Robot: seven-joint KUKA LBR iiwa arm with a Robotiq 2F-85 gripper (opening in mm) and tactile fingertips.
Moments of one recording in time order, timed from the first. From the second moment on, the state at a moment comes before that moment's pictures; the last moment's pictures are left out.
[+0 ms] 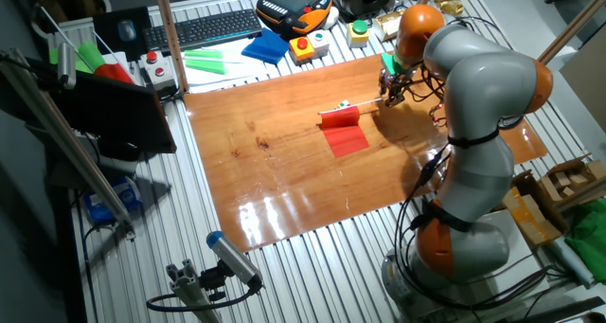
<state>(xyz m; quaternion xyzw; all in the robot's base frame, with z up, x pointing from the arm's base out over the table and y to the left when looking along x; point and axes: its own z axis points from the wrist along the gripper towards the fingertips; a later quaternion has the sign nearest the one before) 0.603 -0.155 0.075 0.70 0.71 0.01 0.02</state>
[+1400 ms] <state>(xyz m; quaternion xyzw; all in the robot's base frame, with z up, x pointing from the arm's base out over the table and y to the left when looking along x) 0.588 -0.117 0.134 0.67 0.74 0.01 -0.01</state>
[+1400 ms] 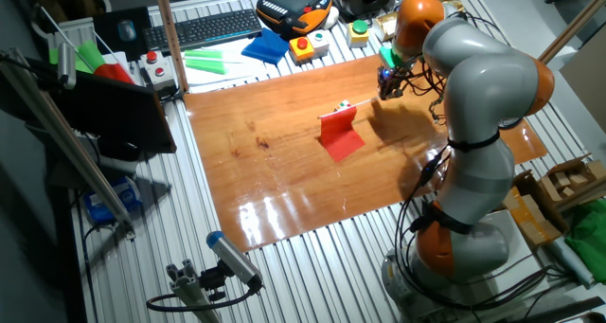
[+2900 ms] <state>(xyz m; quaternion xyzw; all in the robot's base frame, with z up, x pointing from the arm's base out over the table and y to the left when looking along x) 0.548 -0.086 0.175 0.52 0.86 0.00 -0.02</state>
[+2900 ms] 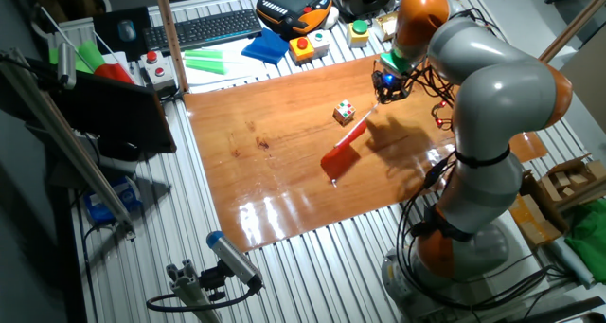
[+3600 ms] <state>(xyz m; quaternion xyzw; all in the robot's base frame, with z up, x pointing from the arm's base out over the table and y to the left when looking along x) 0.548 -0.087 0.175 0.54 0.84 -0.01 0.01</state>
